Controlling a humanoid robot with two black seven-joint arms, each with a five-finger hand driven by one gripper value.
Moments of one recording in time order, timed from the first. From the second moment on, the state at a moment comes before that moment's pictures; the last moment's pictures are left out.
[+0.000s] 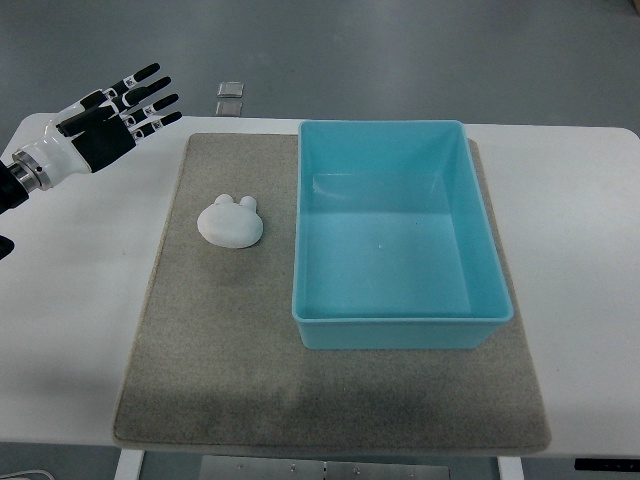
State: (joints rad) left arm -0.78 0.71 -0.47 -0.89 -0.29 -0.61 -0.09; right arm -0.01 0.00 0.00 0.12 -0.05 -0.01 0.05
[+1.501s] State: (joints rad) left arm -0.87 0.78 -0.57 -0.90 0.67 -0.61 -0.22; right arm -0.01 0.00 0.00 0.12 -0.05 -0.01 0.05
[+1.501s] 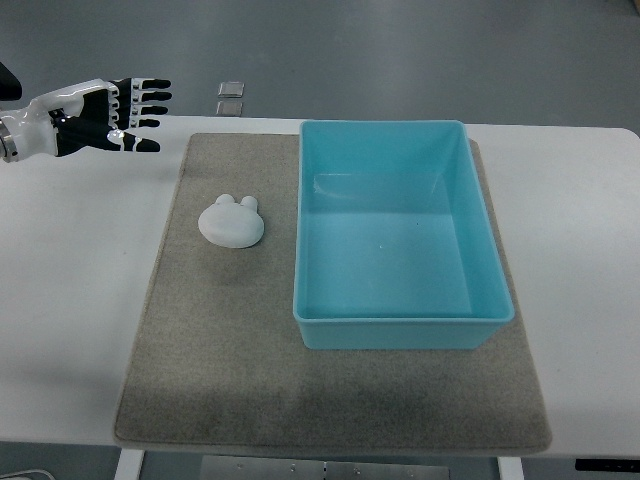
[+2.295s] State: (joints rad) left arm -0.86 0.80 -0.52 -1.24 1.15 -0.40 -0.24; right arm -0.01 0.00 0.00 0.12 -0.05 -0.01 0.05
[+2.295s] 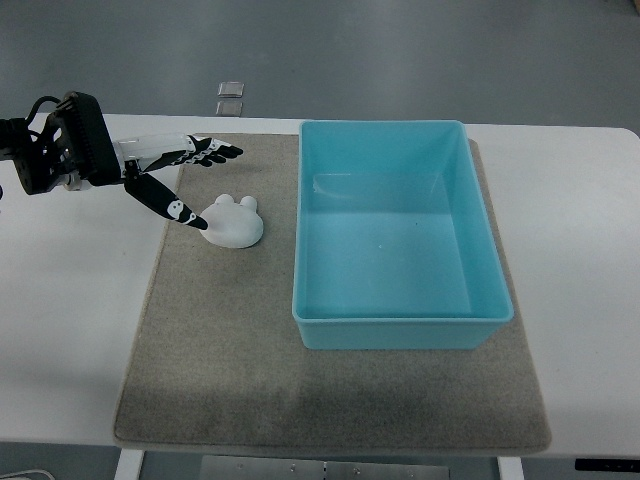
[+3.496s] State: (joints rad) left arm -0.85 0.71 -0.43 -1.23 1.53 -0.24 -0.24; right arm -0.01 0.00 0.00 0.12 -0.05 -0.01 0.05
